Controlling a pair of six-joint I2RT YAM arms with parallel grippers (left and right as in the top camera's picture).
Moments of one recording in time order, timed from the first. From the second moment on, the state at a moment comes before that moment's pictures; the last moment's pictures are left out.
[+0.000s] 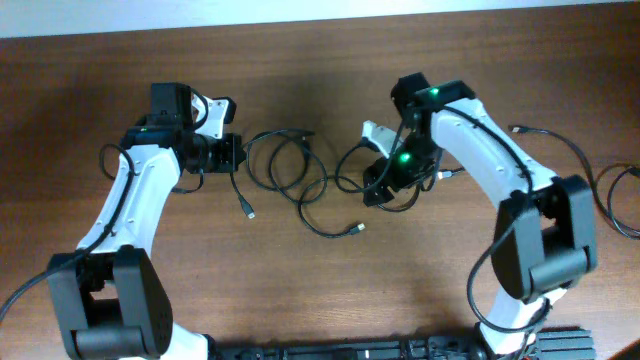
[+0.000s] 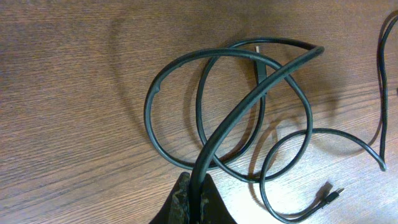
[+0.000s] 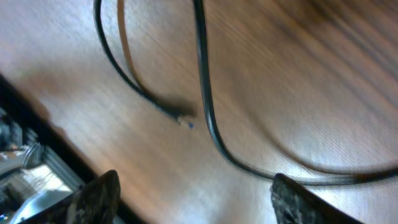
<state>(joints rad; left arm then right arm) -0.01 1.71 1.23 -0.73 0.41 0.06 0.30 1.93 1.47 -1.22 -0.44 -0.32</state>
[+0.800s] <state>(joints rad) 0.24 1.71 1.23 -0.78 0.02 -0.23 -0.58 1.90 2.69 -1.60 -0.28 0.18</state>
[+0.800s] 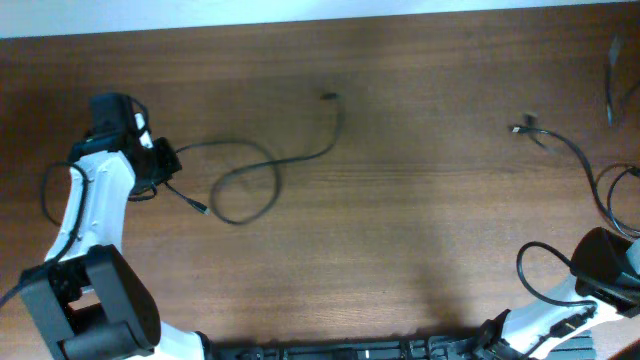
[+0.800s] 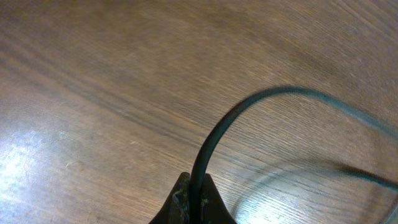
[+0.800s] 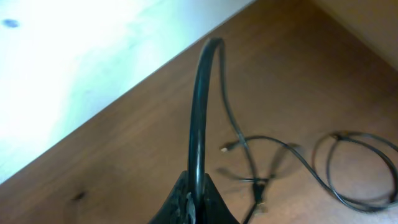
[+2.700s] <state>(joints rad) 0.06 1.70 1.25 -0.81 0.00 -0.20 -0.64 1.71 2.25 -1.44 0.03 0.21</state>
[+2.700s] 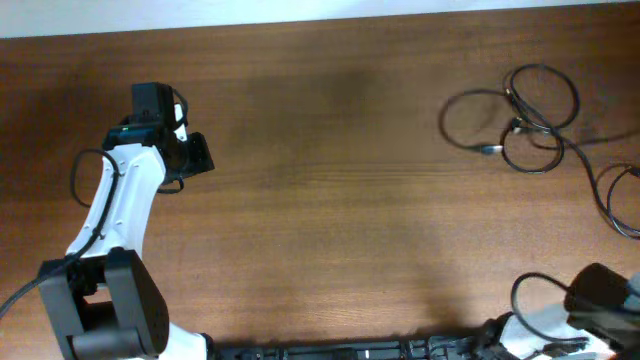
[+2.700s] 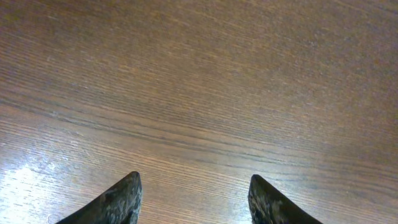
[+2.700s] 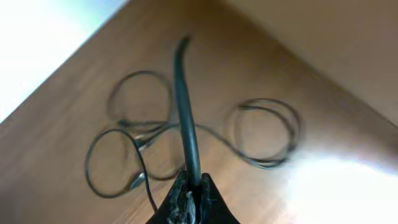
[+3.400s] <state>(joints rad) -0.04 1.60 1.29 -1.04 0.06 -0.04 -0.12 1.78 2.08 -1.68 -0.20 -0.11</state>
